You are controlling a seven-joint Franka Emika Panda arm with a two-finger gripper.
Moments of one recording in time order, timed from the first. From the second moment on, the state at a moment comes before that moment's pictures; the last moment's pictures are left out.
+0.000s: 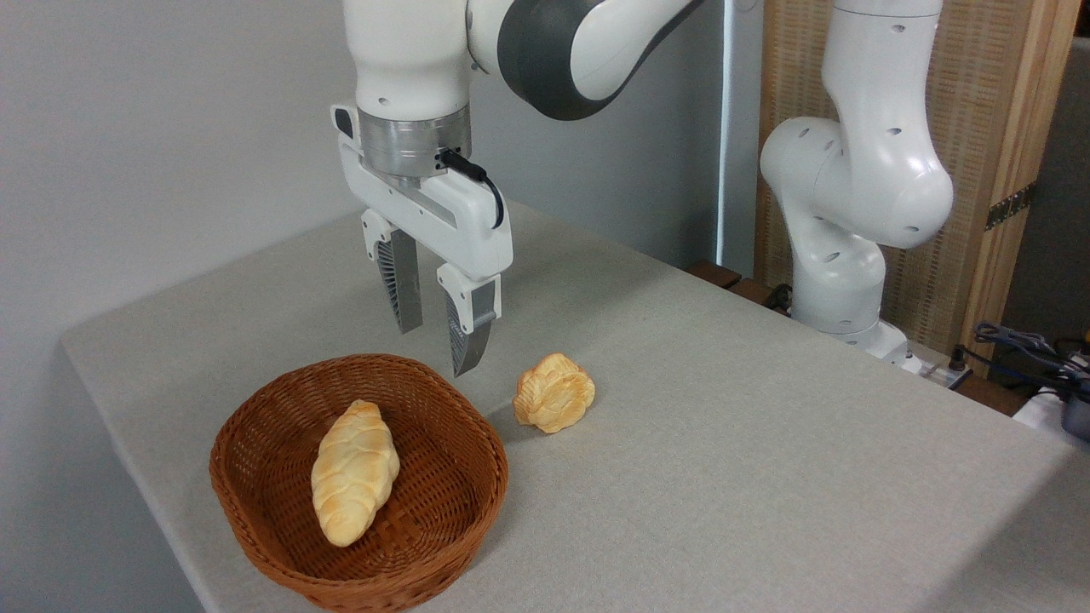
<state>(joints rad) -0.22 -0.13 0.09 -2.00 -0.14 1.95 0.65</state>
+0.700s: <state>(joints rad) -0.21 -0.13 0.09 -2.00 -0.14 1.95 0.65</state>
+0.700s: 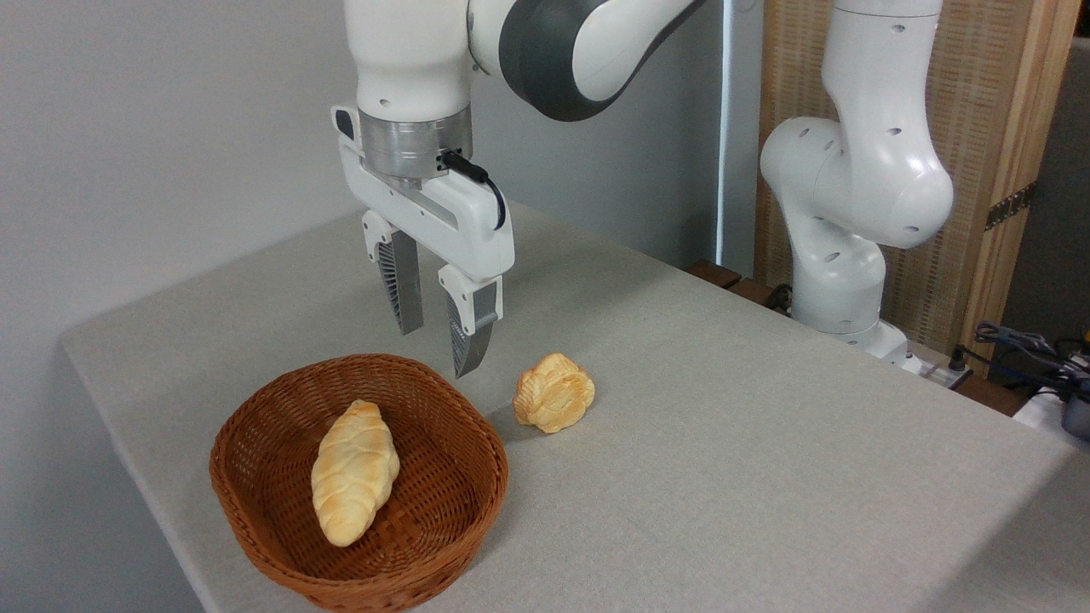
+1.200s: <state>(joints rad) -0.22 -0.12 0.09 -2.00 -0.15 1.95 0.40</state>
